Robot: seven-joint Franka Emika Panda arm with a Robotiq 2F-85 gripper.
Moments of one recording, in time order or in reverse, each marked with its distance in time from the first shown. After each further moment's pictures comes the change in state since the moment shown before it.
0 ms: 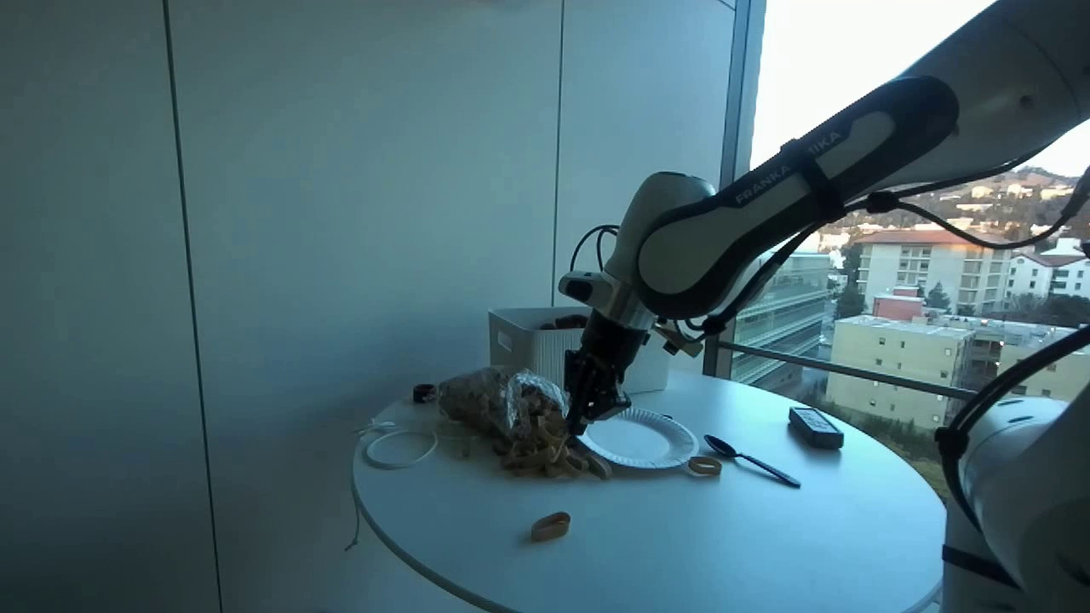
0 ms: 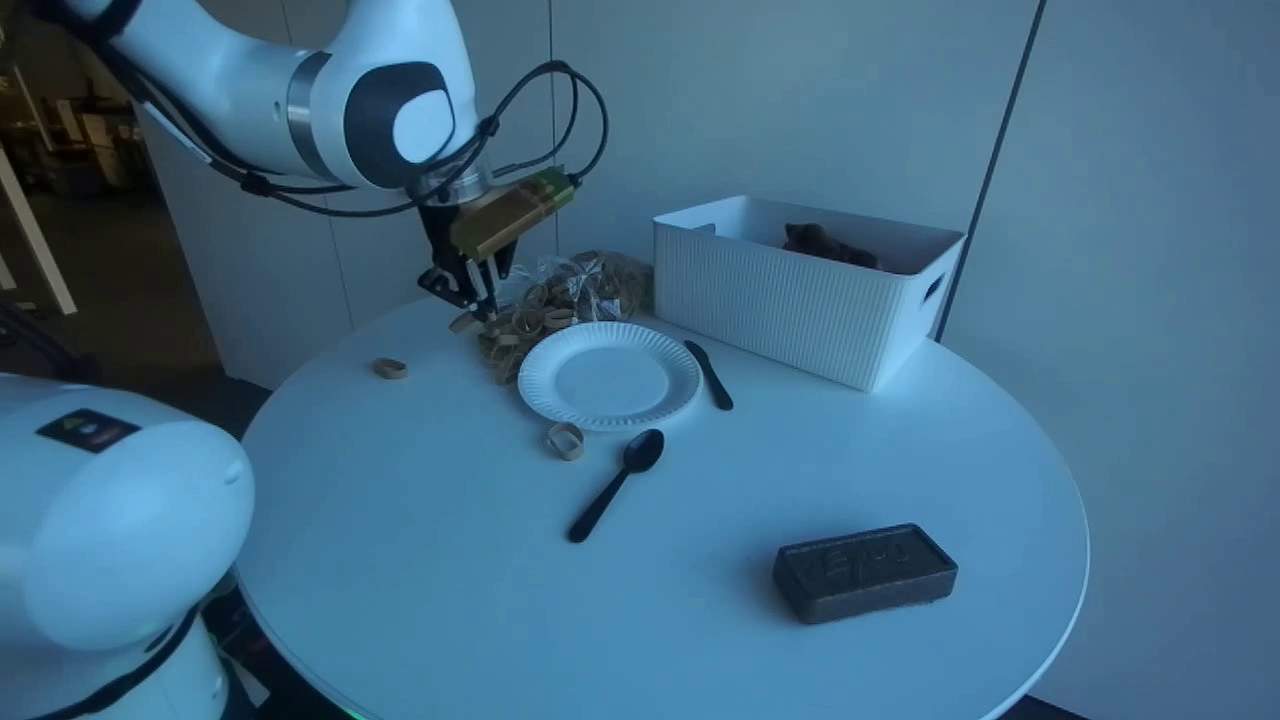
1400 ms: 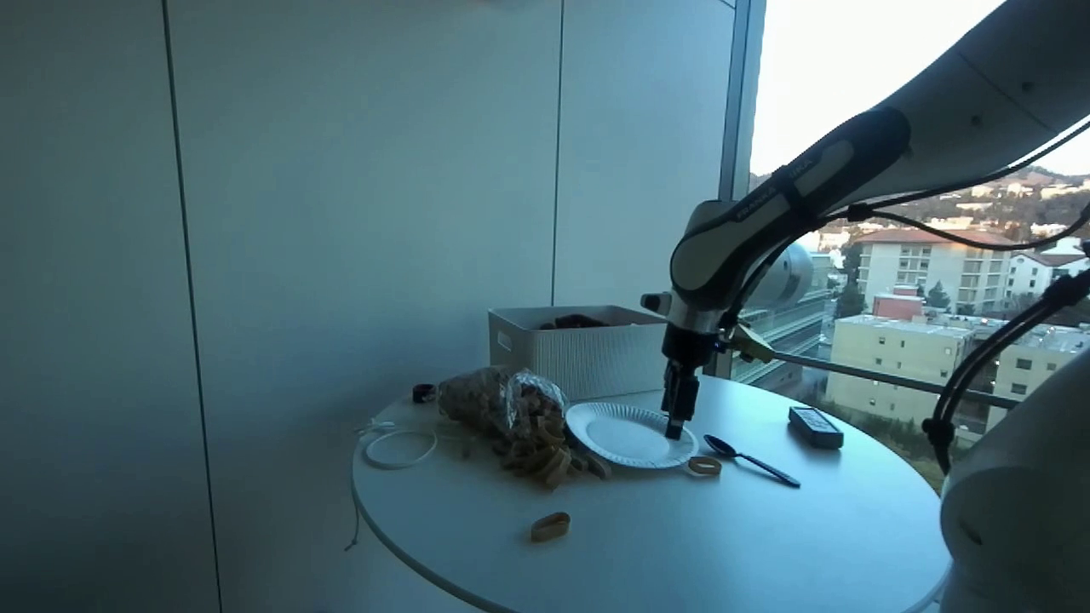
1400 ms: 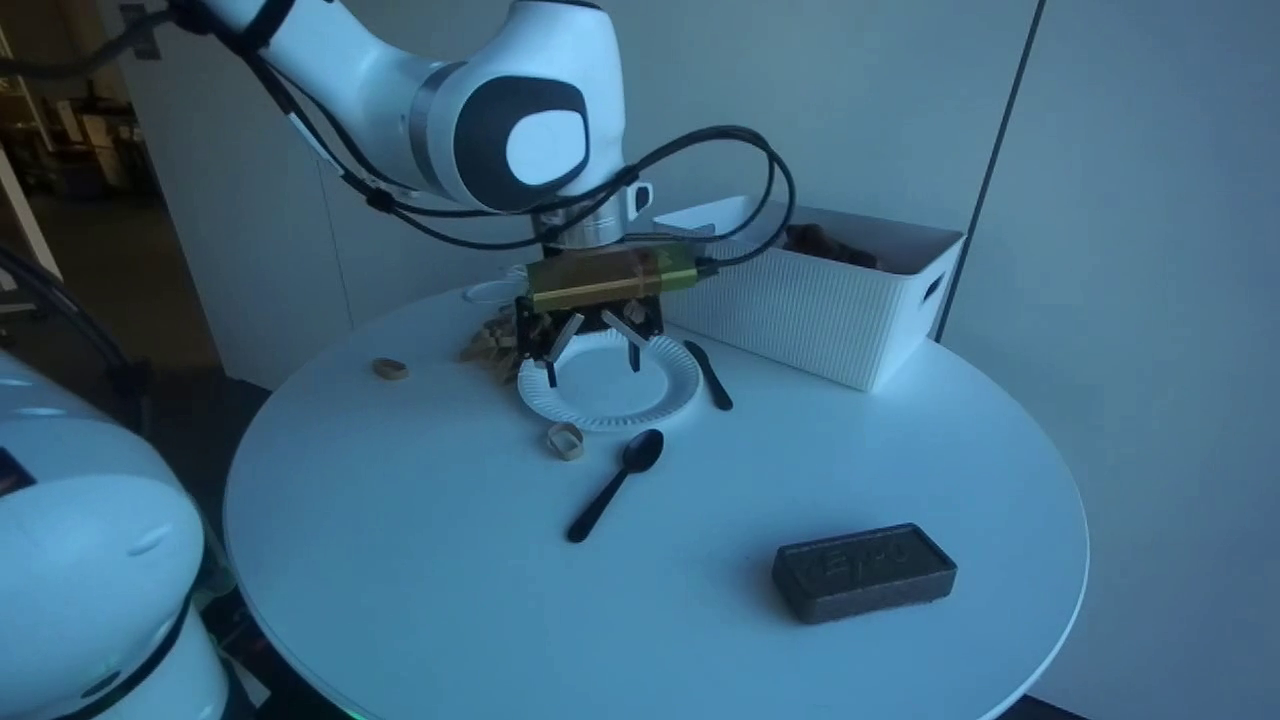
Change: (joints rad) arm -0.334 0.071 -0.082 0.052 -0.058 -0.164 0.324
